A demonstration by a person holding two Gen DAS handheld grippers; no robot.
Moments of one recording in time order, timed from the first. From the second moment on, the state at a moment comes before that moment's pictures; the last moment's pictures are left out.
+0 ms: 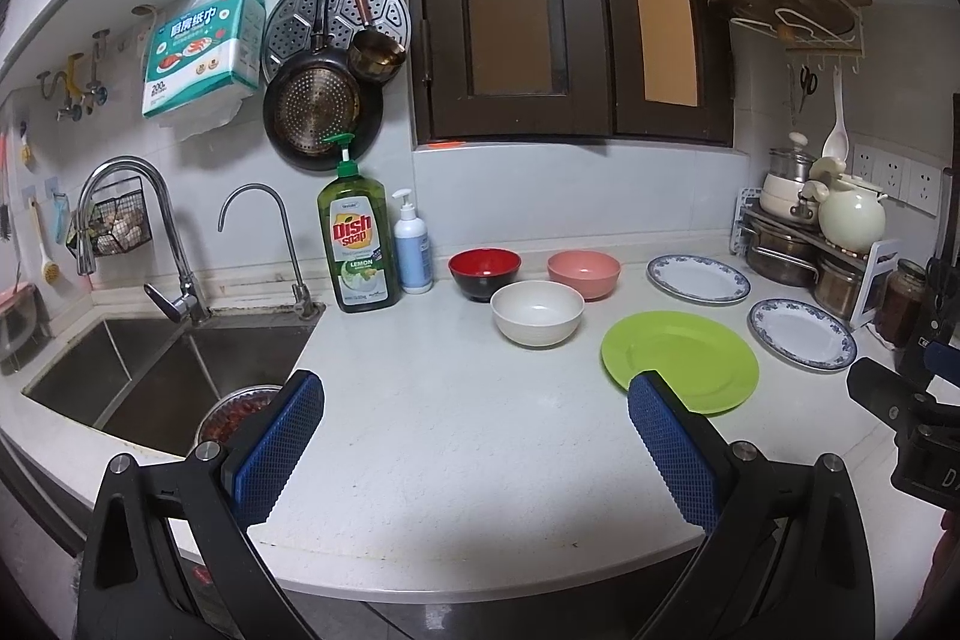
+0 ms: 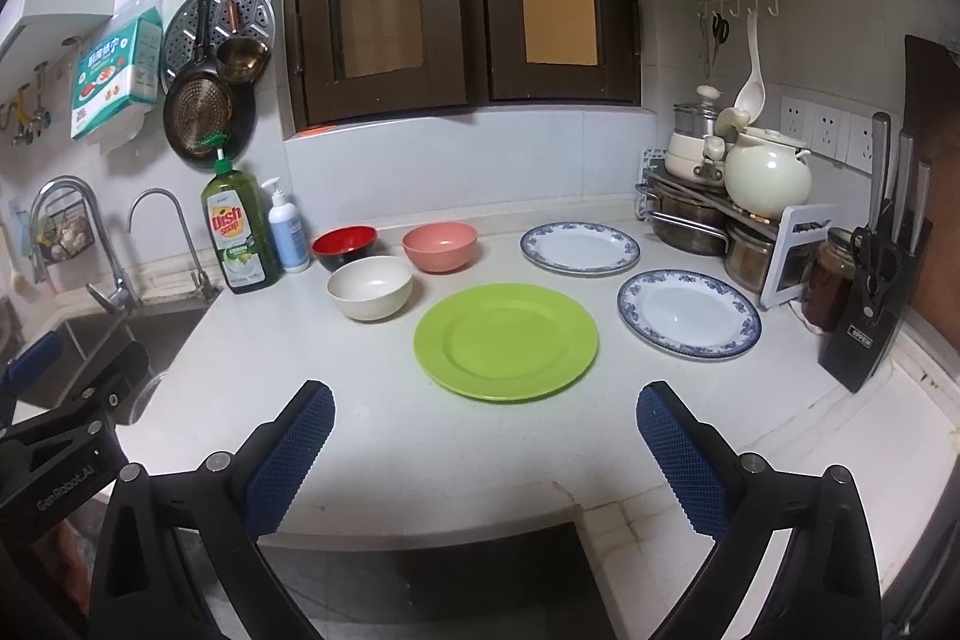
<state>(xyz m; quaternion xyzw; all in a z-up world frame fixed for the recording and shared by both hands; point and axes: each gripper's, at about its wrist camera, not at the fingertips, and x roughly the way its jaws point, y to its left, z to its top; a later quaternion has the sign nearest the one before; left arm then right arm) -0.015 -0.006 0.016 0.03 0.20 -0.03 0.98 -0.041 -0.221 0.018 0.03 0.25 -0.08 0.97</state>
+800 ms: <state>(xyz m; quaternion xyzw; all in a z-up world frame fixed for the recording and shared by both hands) -0.011 -0.003 0.018 0.03 0.19 -0.04 0.98 -0.041 -0.219 0.018 0.03 0.25 -0.08 0.97</state>
